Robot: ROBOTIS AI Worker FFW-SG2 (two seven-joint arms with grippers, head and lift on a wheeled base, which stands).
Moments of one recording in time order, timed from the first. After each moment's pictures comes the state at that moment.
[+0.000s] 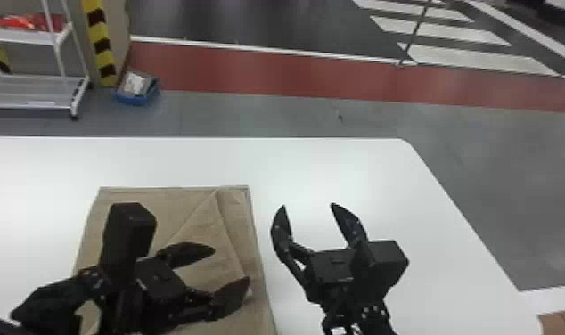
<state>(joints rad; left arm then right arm) 0.24 0.22 -0.27 -2.22 0.10 0.86 -0.58 0.52 0.00 0.17 -2.11 0.04 0.07 -0.07</state>
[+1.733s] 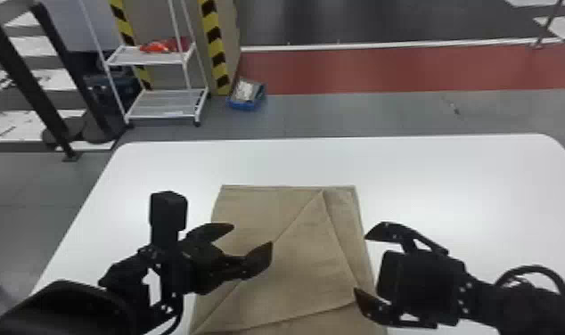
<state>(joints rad) 0.28 0.25 -0.01 -2.12 0.23 0.76 -0.42 0.32 -0.20 0.26 -2.23 0.93 0.34 1.06</state>
